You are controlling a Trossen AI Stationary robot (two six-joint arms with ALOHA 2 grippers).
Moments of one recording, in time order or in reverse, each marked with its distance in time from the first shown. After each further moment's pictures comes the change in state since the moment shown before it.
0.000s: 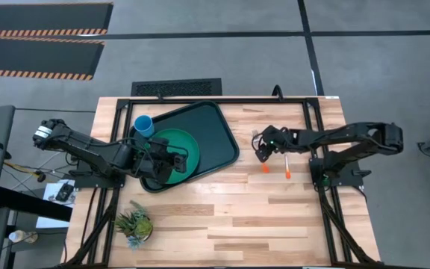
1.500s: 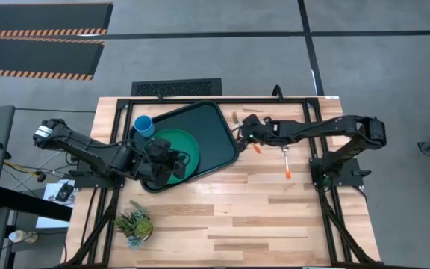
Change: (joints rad) left arm -0.024 0.000 -0.001 -0.002 -0.047 0.227; right arm 0.103 0.198 0.468 -0.223 0.173 0.107
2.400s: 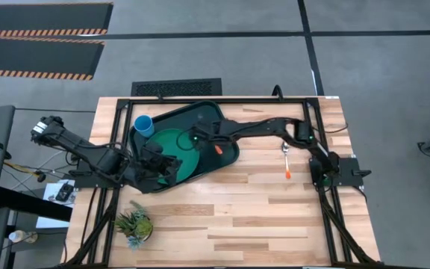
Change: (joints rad) left arm -0.125 -0.081 0.000 0.025 -0.063 0.024; right arm 0.019 0.762 0.863 -0.281 0.068 0.137
